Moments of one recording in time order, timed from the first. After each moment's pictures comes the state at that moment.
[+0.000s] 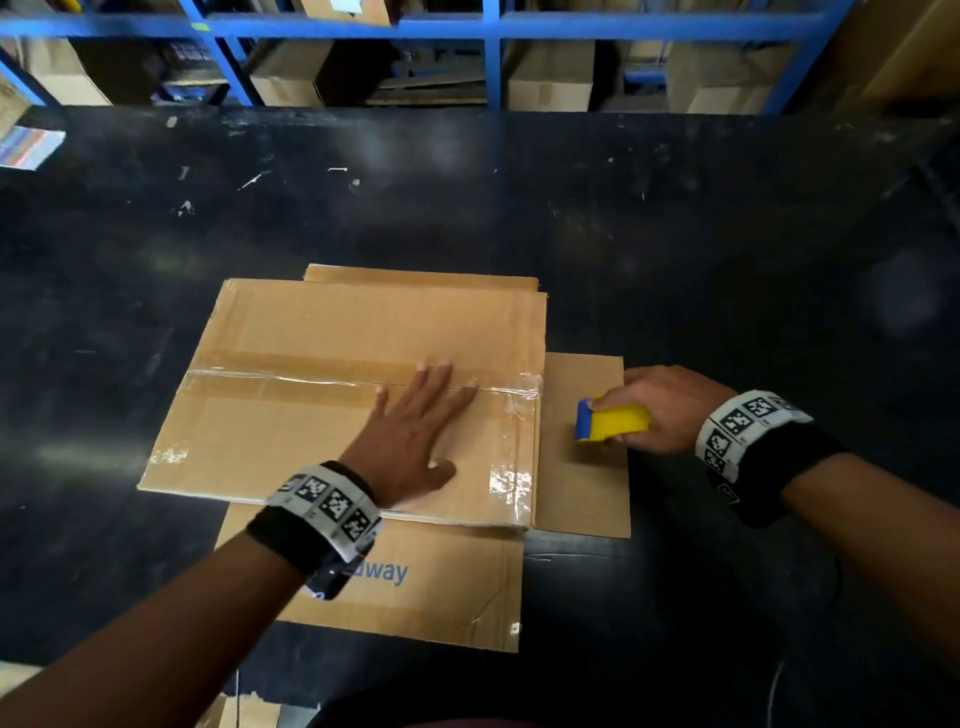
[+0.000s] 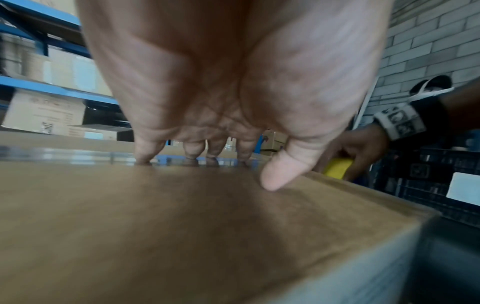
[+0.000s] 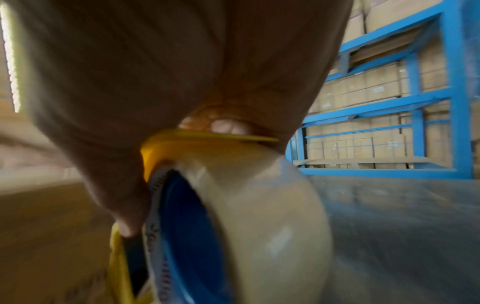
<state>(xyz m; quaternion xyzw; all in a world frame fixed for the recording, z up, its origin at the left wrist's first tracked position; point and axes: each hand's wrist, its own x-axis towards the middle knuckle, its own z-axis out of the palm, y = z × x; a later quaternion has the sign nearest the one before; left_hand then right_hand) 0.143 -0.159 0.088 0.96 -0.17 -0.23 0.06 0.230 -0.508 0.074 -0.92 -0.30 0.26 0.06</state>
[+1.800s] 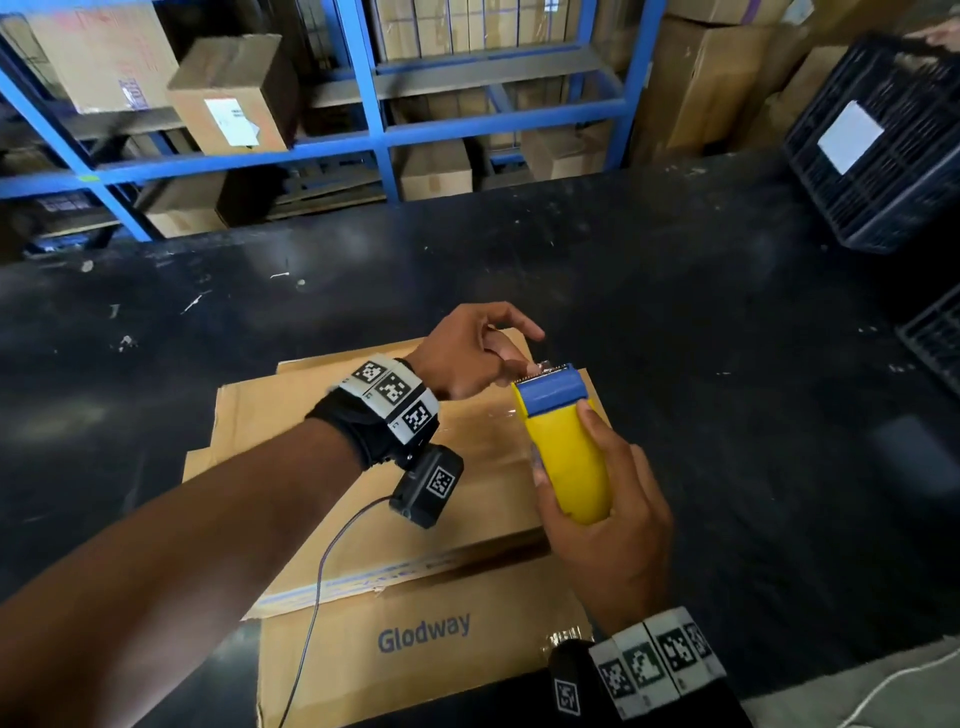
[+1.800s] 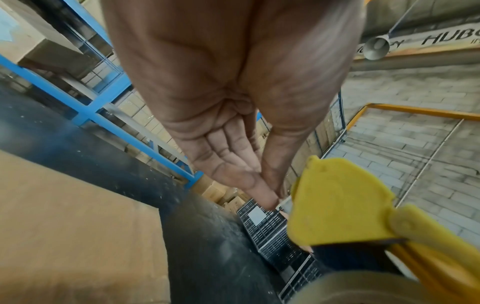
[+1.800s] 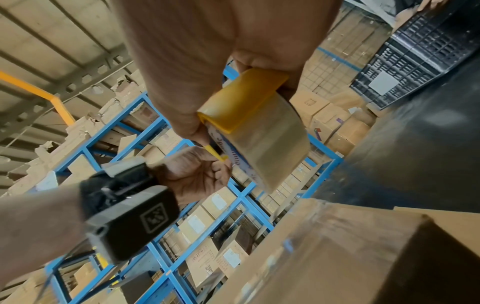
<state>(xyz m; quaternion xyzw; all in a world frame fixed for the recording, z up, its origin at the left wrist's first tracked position) 0.222 -0.182 0.210 0.81 -0.24 -0.23 0.48 0.020 -0.296 0.163 -0.86 0.14 -0.29 0.40</state>
